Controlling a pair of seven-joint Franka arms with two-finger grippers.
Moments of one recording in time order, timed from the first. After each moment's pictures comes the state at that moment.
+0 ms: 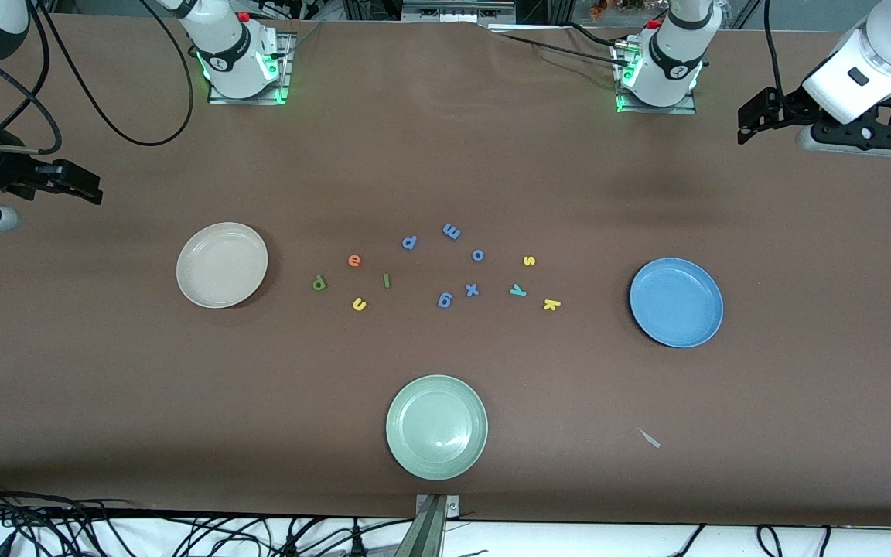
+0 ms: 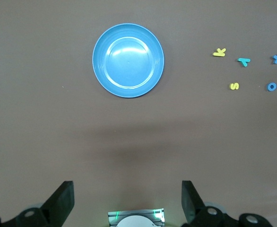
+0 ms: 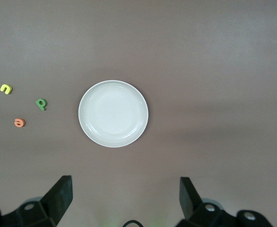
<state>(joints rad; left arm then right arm) 0.17 -0.26 -0.22 -1.94 -0.06 1.57 0.04 0.04 0.06 -0.03 -1.61 -0.05 1.56 0.05</state>
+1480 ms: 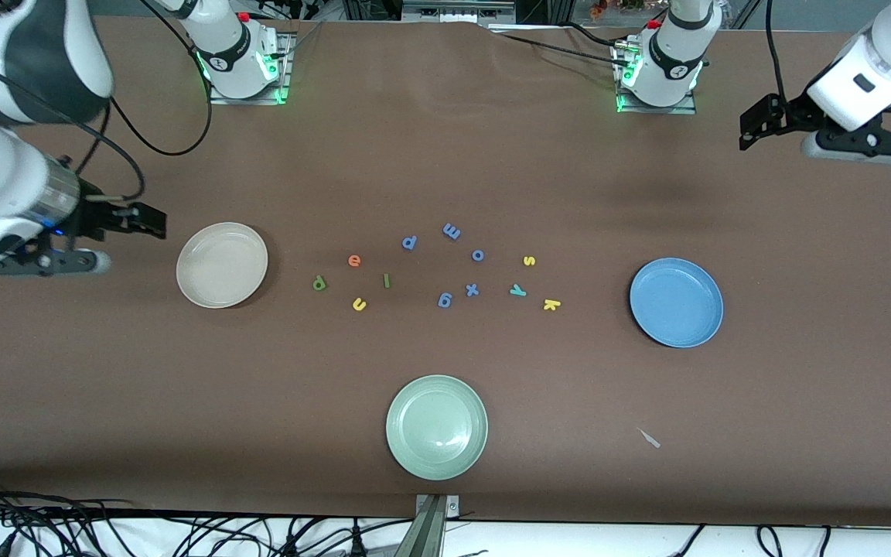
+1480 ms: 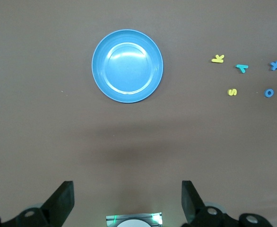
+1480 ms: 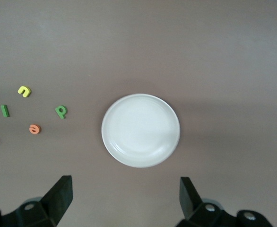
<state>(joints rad) 0.17 -0.19 -0.22 -1.89 -0.07 1.58 0.03 0.15 0.21 -0.02 -1.61 -0.01 1.70 0.05</state>
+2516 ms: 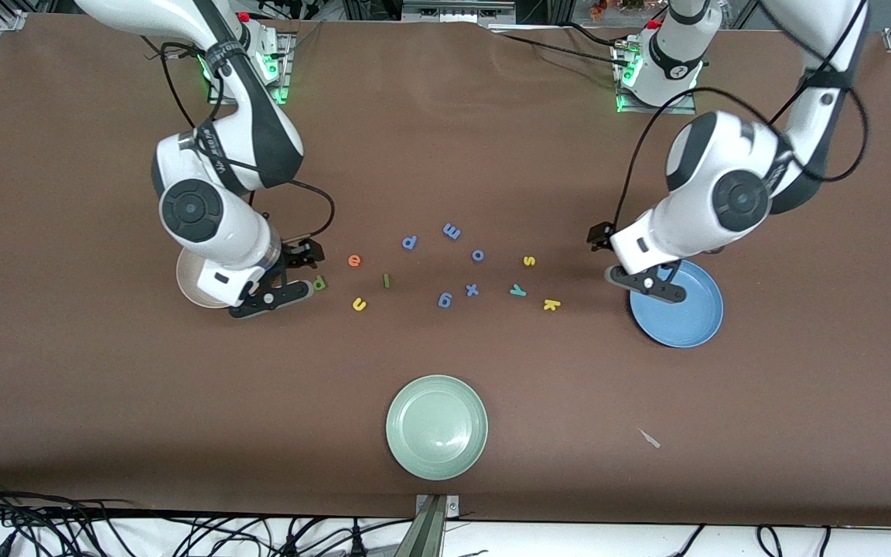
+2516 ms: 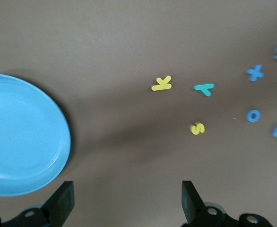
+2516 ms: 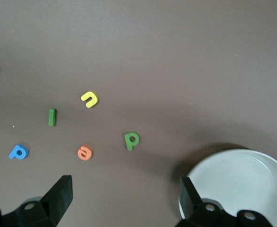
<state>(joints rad) -0.14 0.33 -0.18 -1.88 -0.10 2.03 0.01 0.37 0.42 0.03 -1.72 0.02 2.05 0.05</state>
